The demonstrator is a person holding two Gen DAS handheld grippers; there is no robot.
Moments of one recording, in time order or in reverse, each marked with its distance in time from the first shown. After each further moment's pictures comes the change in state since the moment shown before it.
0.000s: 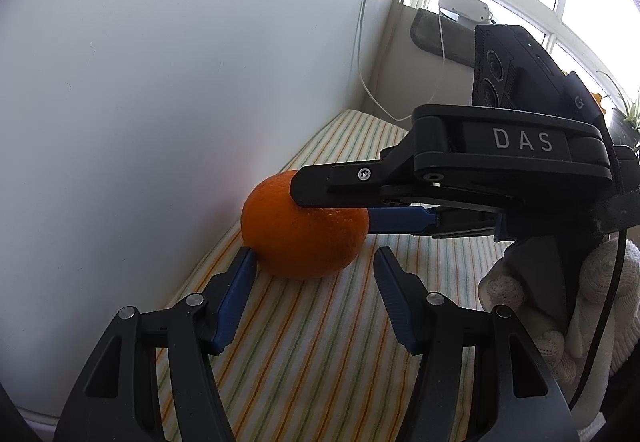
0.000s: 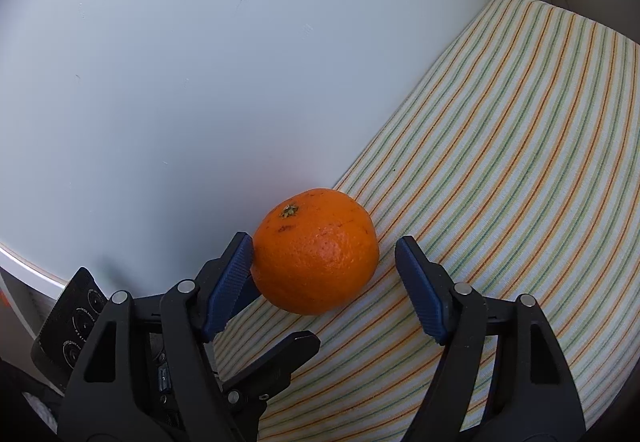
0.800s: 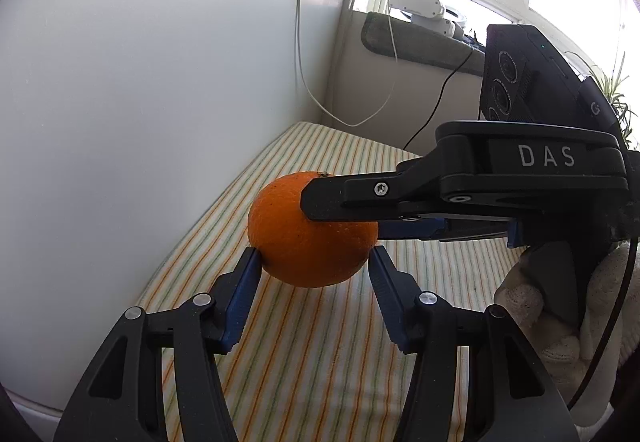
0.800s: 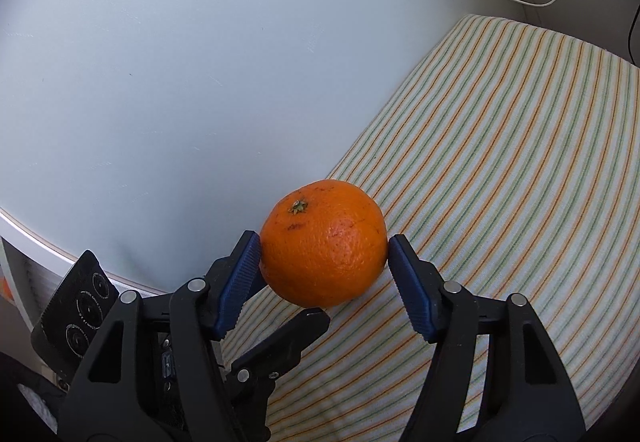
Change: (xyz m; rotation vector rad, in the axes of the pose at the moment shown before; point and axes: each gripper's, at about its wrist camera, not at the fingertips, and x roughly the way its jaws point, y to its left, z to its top) left arm -0.024 -0.043 -0.003 0.095 -0.034 -0.061; right arm -0.076 -0.008 -0.043 0.000 -0.078 -0.007
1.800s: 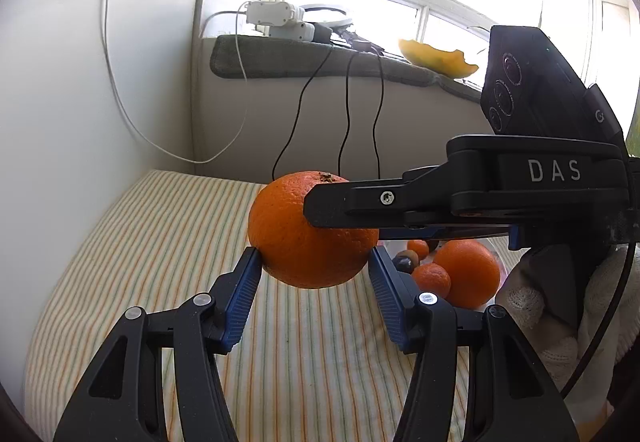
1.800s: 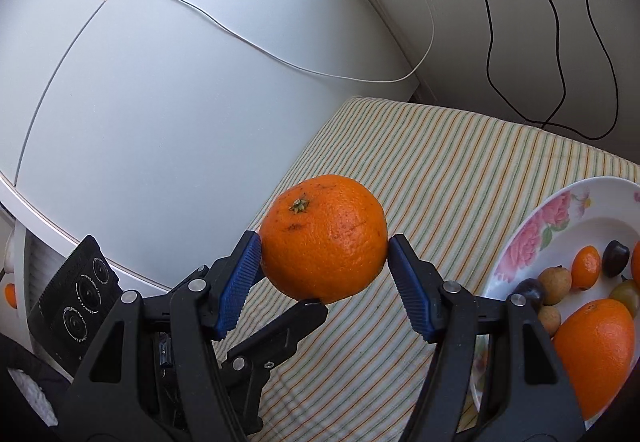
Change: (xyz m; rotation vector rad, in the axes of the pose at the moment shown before) left arm 0.013 -0.145 0.032 0.169 -0.036 -0.235; right arm -0.128 -0.014 -0.051 0.055 -0.218 -0.149
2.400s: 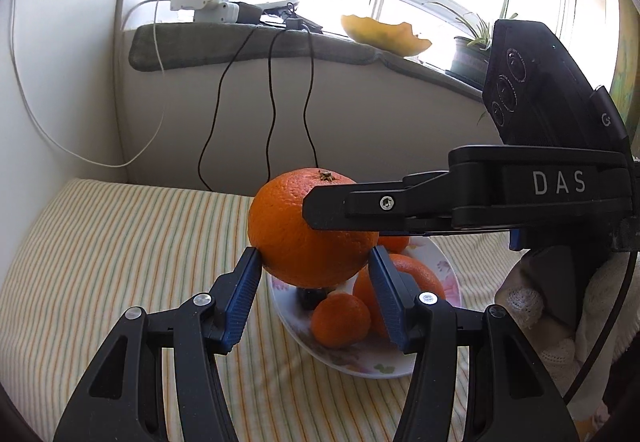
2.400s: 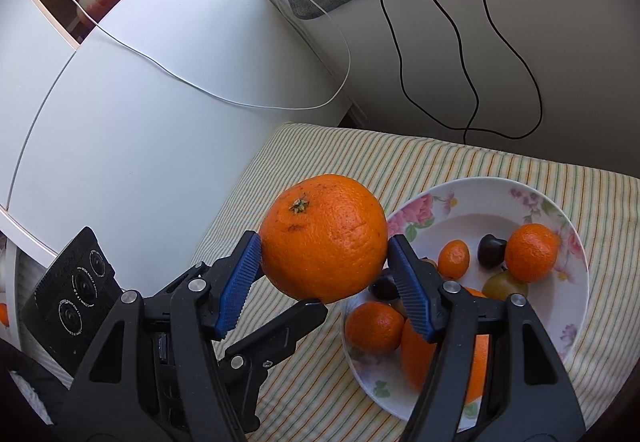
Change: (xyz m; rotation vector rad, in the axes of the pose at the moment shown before) left arm 0.037 -0.064 0.010 0.042 0.058 -0.146; right arm -0.043 0.004 -0.014 0.062 -0.055 -0.128
